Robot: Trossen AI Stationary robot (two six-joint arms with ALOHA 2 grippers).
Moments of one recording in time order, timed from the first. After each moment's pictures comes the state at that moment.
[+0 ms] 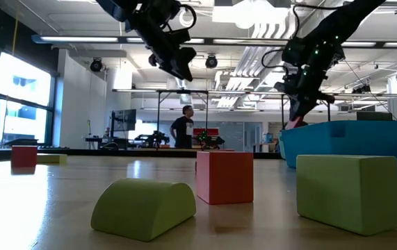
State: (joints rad) left arm 0.63 1.65 1.35 -0.26 -0.31 0.21; right arm -0.95 1.40 0.97 -0.57 0.04 0.24
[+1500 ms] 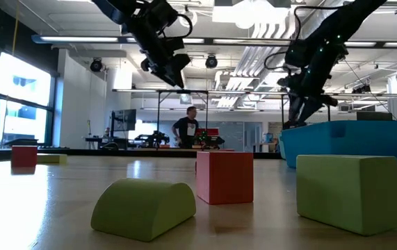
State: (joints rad) left arm 0.68 1.65 1.35 -0.35 -0.32 0.14; right arm -0.97 1.39 0.97 -0.65 -0.13 0.25
